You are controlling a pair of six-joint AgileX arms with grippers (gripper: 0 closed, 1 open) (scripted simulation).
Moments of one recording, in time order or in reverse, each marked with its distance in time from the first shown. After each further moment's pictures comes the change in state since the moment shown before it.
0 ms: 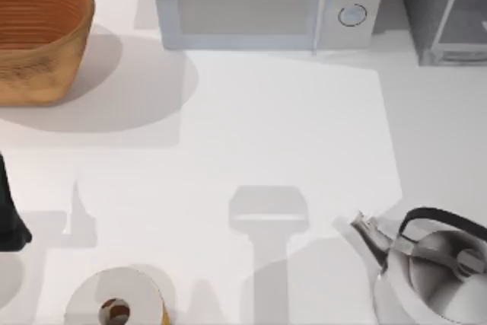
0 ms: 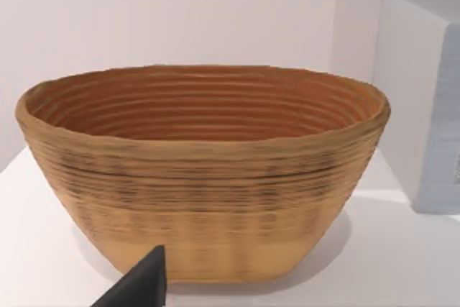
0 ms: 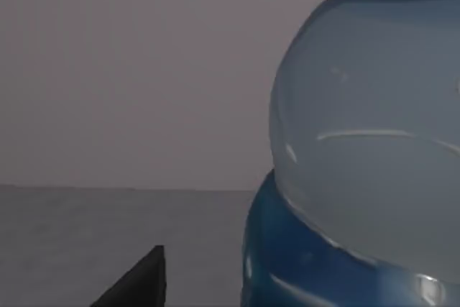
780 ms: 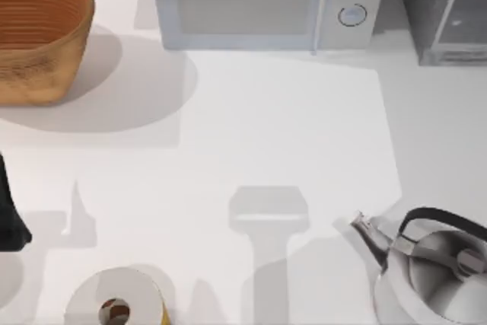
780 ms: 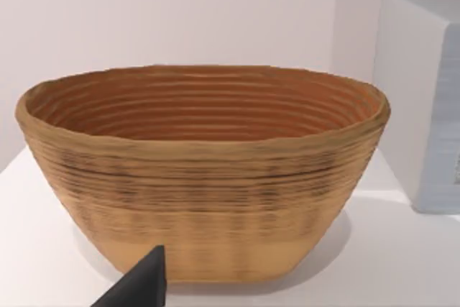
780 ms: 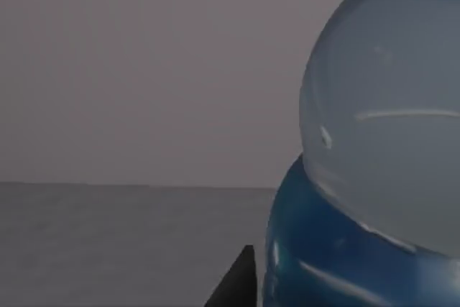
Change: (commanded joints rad) left arm 0.000 0.000 0.000 0.000 0.000 0.000; right arm 0.001 0.003 0.007 -0.005 0.001 0.000
